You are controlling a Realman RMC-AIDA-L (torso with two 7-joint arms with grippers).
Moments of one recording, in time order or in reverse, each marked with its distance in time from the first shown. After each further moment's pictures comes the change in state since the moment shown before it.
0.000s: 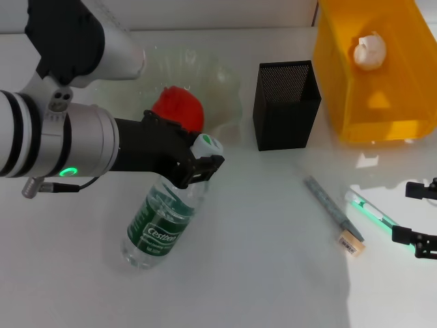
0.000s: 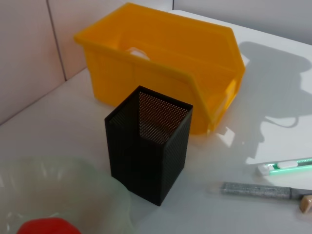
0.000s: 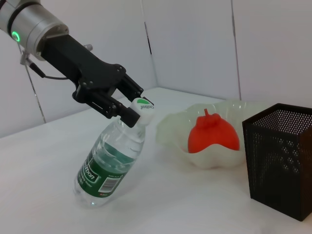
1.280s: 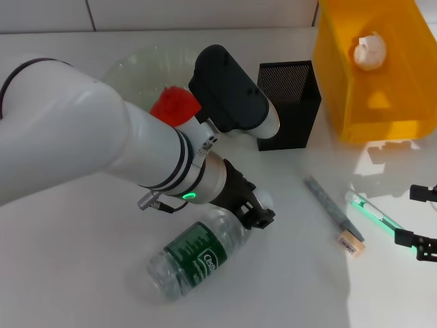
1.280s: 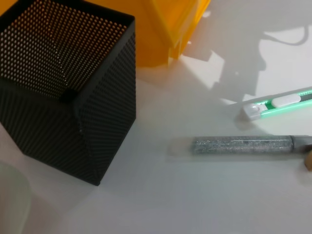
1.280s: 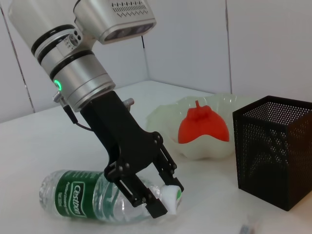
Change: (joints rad) left arm -0.402 -0.010 0.351 -0.538 0.087 -0.251 -0.221; right arm -0.013 -0.003 0.000 0.020 -0.004 0.036 -0.053
